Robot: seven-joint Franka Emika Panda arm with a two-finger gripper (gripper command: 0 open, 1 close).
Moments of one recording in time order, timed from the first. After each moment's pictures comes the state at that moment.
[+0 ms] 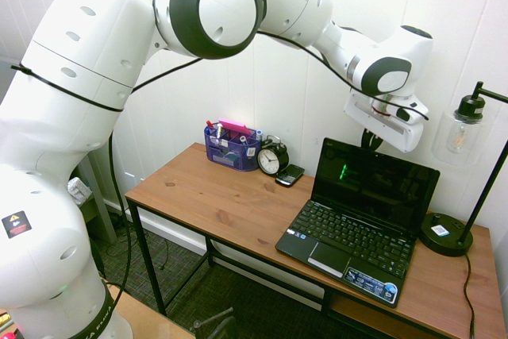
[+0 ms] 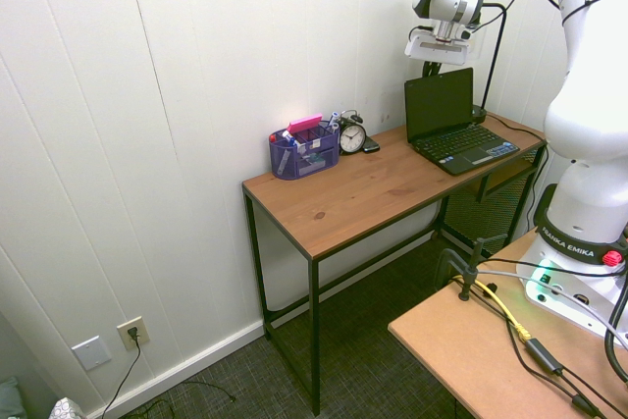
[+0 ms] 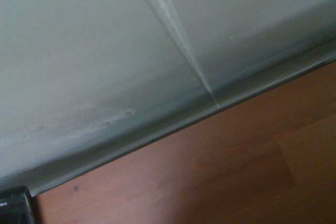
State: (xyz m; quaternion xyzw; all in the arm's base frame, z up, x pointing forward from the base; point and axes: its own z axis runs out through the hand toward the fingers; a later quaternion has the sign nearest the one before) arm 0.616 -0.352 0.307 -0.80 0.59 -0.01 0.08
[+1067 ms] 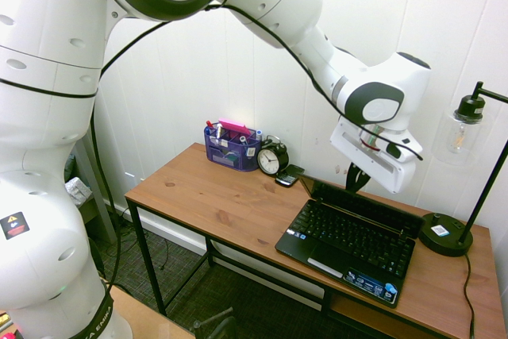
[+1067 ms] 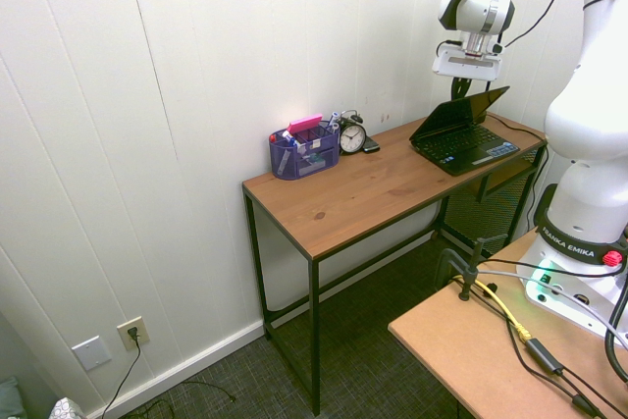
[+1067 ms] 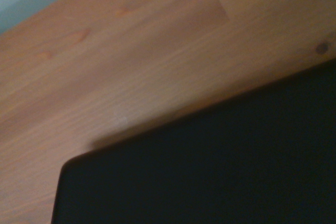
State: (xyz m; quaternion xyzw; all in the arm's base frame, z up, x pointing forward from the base) arm 0.505 -0.350 0.269 -0.79 0.61 0.05 0.06
